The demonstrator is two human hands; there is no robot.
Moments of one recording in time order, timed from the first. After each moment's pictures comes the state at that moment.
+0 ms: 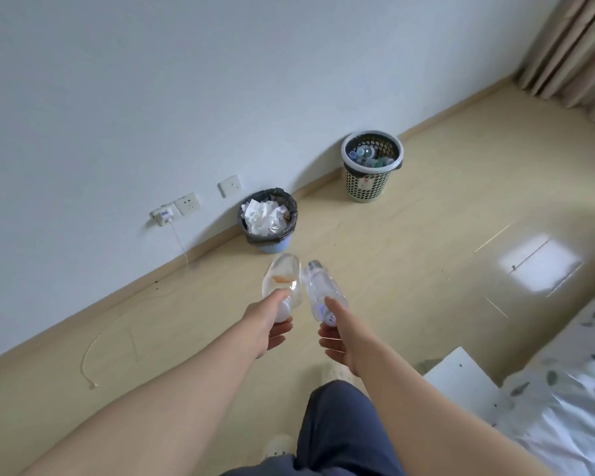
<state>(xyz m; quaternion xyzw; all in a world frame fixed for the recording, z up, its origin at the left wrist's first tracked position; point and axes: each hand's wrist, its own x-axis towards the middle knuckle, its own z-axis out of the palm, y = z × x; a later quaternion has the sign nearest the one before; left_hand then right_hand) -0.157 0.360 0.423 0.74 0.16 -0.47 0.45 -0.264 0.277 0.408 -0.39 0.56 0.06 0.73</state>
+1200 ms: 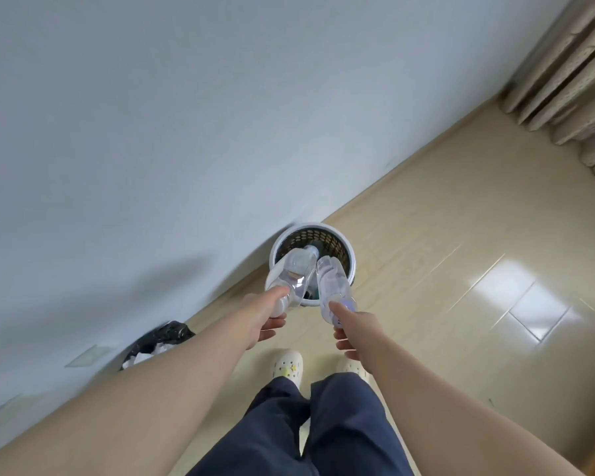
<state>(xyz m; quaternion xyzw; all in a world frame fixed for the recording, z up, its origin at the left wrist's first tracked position) 0.176 -0.299 0.390 0.76 0.11 -0.54 0.36 0.037 -0.388 0.370 -0.44 0.64 0.11 0.62</state>
